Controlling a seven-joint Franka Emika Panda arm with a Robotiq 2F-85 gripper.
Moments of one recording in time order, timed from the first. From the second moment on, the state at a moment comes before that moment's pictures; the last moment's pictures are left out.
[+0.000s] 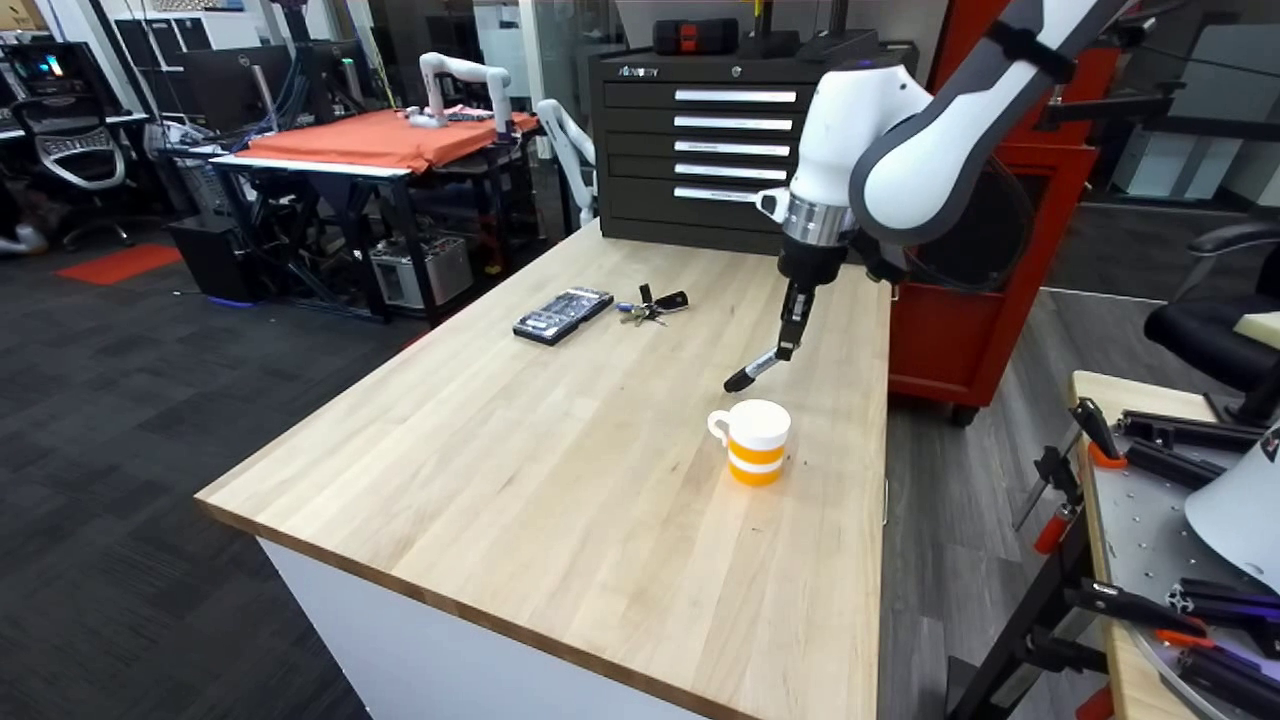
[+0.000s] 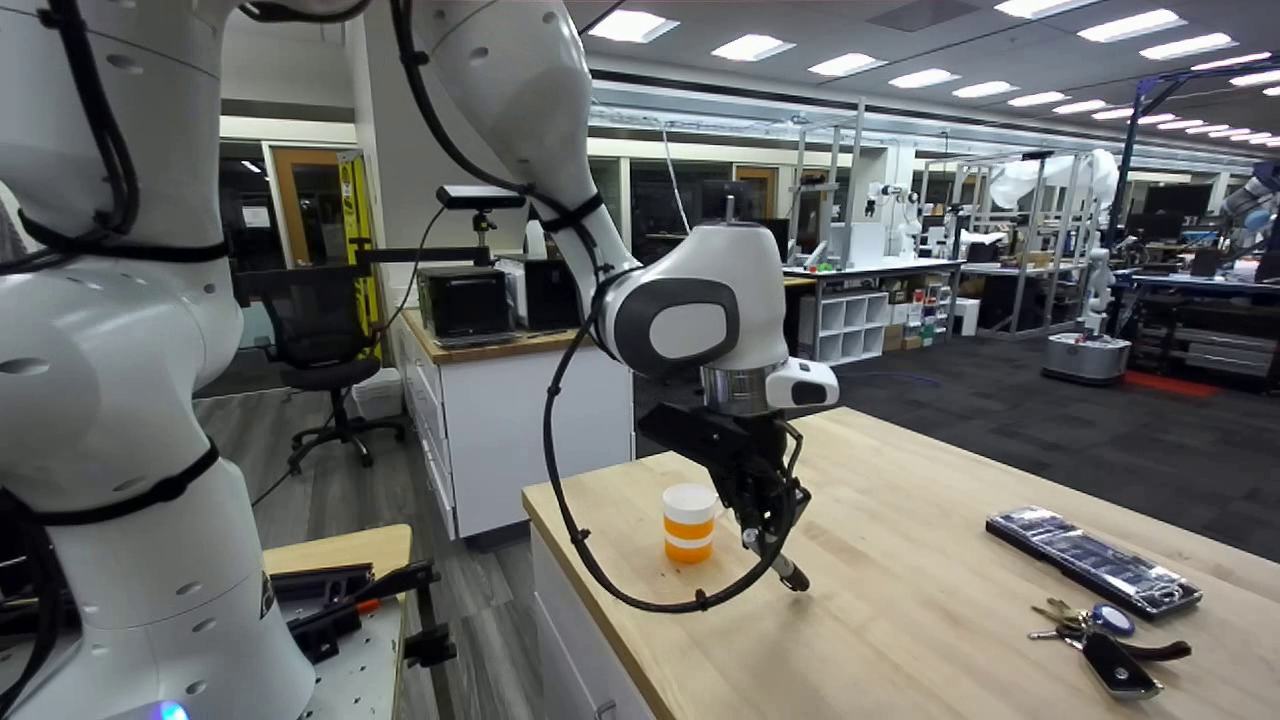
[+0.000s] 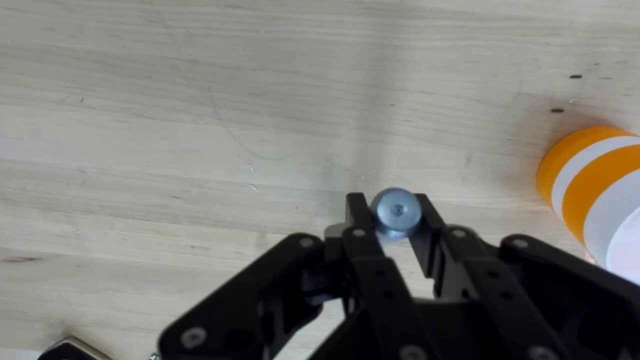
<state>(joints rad) -0.04 0.23 -0.04 -2.42 -0.04 2.79 -0.27</state>
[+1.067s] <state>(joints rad) -0.03 0.35 -0.03 -2.34 -0.04 2.84 -0.21</state>
